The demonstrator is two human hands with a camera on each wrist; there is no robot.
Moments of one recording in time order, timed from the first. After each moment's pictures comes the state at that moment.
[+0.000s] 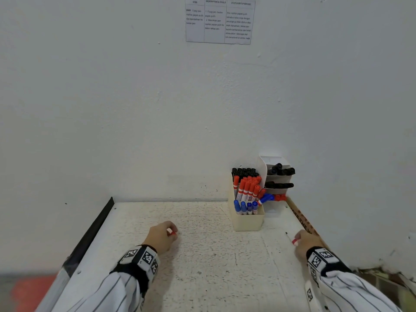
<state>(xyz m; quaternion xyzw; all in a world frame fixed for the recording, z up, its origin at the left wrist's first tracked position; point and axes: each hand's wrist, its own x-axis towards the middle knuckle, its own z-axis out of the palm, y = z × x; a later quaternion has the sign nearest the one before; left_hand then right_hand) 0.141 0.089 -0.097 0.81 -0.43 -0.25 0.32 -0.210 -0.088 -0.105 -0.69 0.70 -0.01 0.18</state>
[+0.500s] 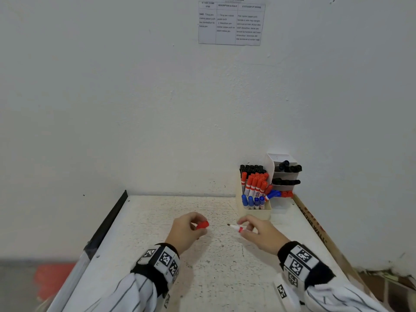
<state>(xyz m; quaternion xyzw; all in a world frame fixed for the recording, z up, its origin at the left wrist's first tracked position) 0.087 0.109 -0.068 0.71 -0.48 -0.25 0.45 -0.122 0.006 -0.044 -0.86 0.35 -0.10 0.36</state>
